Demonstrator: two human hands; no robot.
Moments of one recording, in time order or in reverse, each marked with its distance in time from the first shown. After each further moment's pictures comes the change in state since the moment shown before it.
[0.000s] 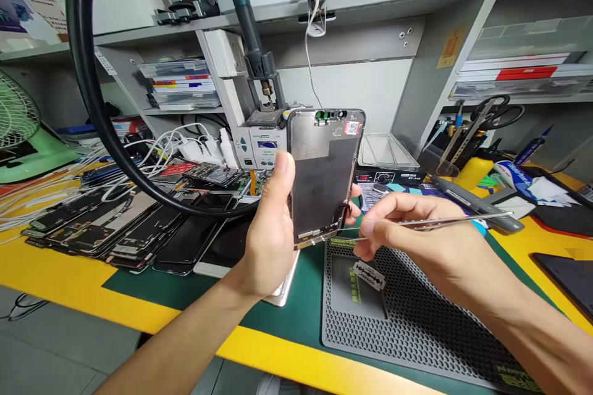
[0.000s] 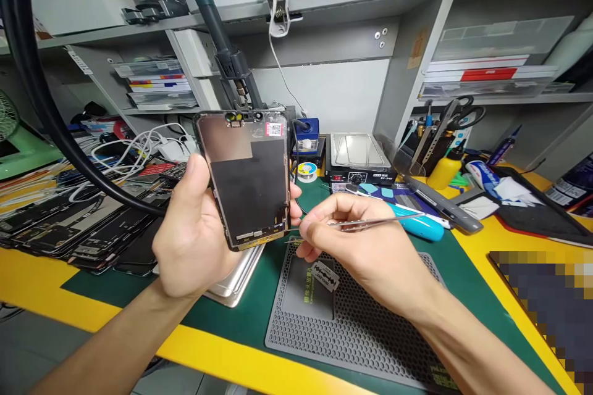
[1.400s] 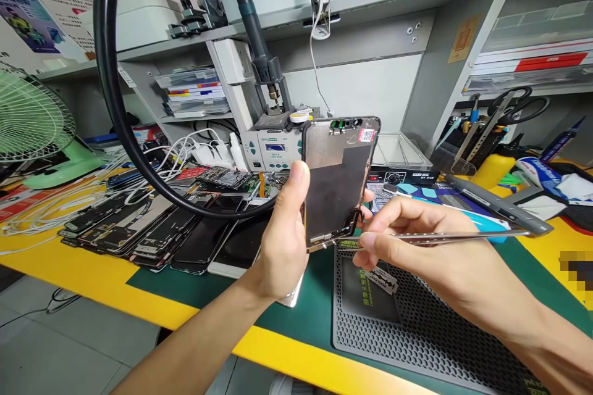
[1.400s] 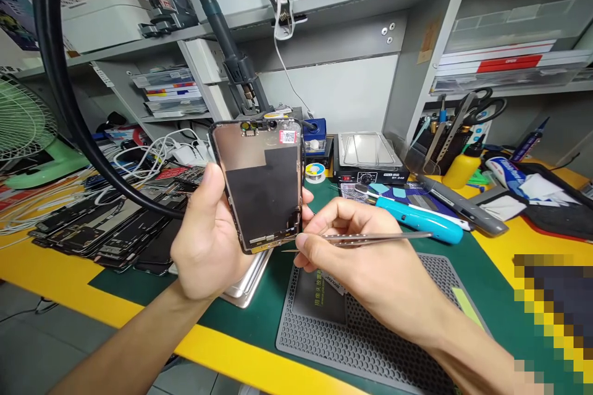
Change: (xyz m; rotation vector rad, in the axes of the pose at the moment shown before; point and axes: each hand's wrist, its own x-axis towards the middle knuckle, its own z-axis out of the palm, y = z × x) left_hand -0.001 -0.008 0.001 0.072 0.113 -0.017; right_hand -0.006 -0.003 0.012 -0.017 -0.030 0.009
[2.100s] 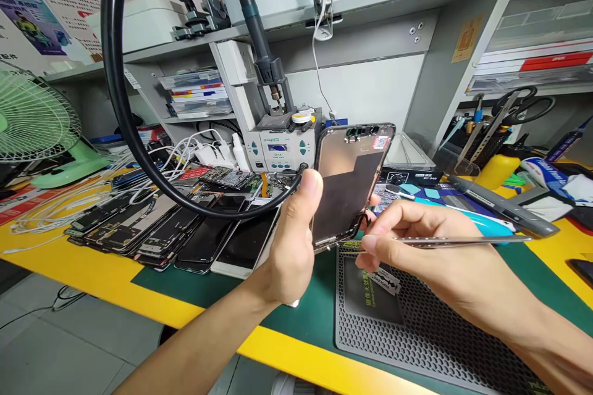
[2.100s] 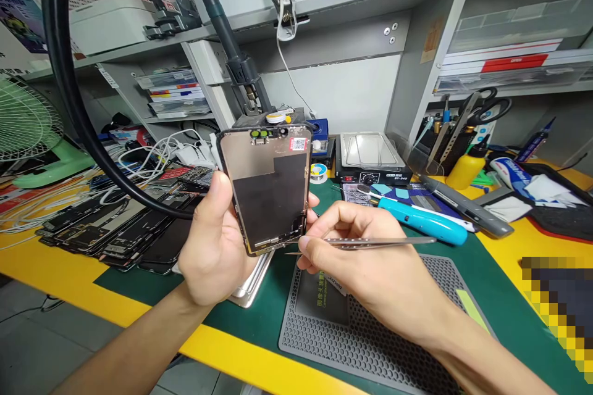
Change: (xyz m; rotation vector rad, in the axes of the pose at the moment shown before) left_hand -0.004 -0.005 0.001 0.016 -0.039 0.040; right_hand 0.001 0.005 -0.003 -0.044 0.001 -0.069
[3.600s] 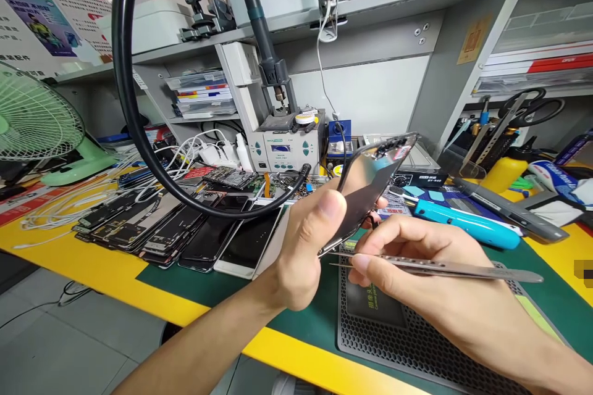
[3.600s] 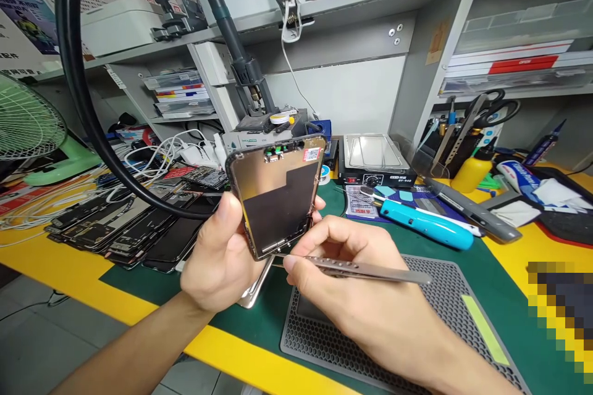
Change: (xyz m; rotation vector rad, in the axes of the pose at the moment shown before) left_hand -0.006 -0.007 -0.012 0.039 -0.129 0.052; right_hand -0.011 -0.007 0.016 -0.128 -0.036 0.016
